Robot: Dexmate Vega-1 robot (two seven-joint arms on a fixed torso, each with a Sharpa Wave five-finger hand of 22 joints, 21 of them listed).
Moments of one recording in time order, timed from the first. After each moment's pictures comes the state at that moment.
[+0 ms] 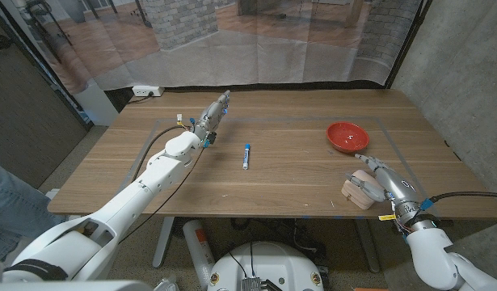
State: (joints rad) left arm 0.71 0.50 0.49 -1.35 -0.52 -0.10 0.01; left_hand 0.31 -0.04 0.29 0.09 0.26 -0.05 0.08 0.21 0.19 -0.06 0.03 0.21 0.19 -0.13 0.05 0.19 0.18 -0.17 -0.03 0.20 0.18; right arm -1.86 -0.71 0.06 -2.17 -0.53 -0.18 -0.42; right_hand 0.39 -0.04 0.33 -0.16 0.22 0.21 -0.12 0.19 0.19 0.23 -0.01 0.21 0.19 0.09 0.00 0.18 0.18 0.09 0.14 0.39 0.17
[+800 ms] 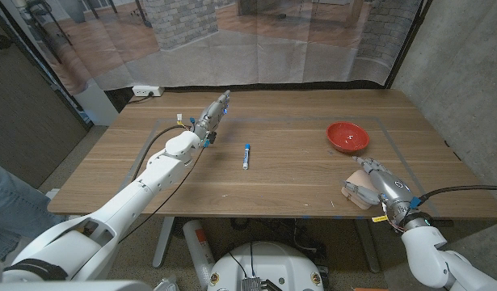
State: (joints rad) left arm 0.70 0.50 0.49 -1.35 -0.53 -0.09 0.01; left_hand 0.32 -0.04 0.29 0.09 0.26 -0.04 0.08 0.21 0.19 -0.06 0.03 0.21 0.19 -0.12 0.05 0.19 0.18 -0.18 -0.02 0.20 0.18; right arm -1.84 -0.80 -0.02 -2.23 -0.58 -0.37 -0.36; right_hand 0.42 -0.09 0.31 -0.15 0.28 0.06 -0.10 0.18 0.19 0.08 0.03 0.19 0.19 0.02 0.06 0.18 0.18 0.10 0.21 0.35 0.17
